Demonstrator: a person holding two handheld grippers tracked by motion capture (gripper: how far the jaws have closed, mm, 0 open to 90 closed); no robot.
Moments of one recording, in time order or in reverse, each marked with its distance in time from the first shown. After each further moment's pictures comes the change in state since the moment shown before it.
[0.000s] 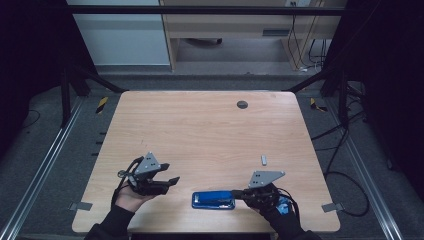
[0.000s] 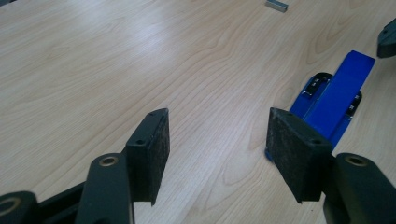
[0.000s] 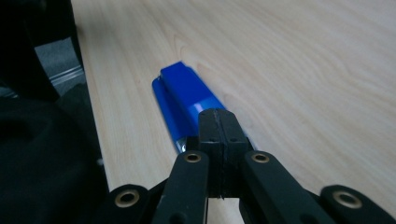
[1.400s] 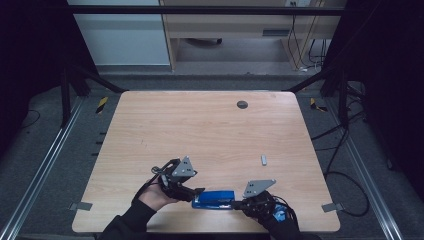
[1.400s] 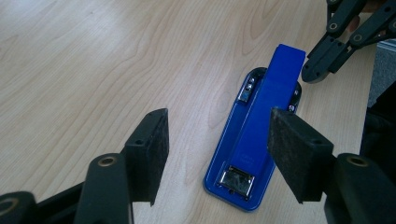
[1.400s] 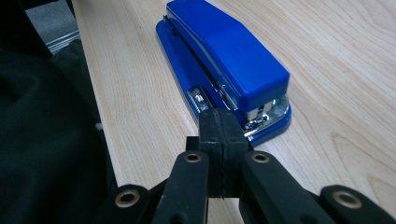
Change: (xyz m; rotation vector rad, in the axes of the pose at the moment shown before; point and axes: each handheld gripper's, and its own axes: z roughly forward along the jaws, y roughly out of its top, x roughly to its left) left arm -0.044 0.039 0.044 0.154 -0.159 0.187; right arm 0.008 -0.021 0.019 0.127 0.006 -0.009
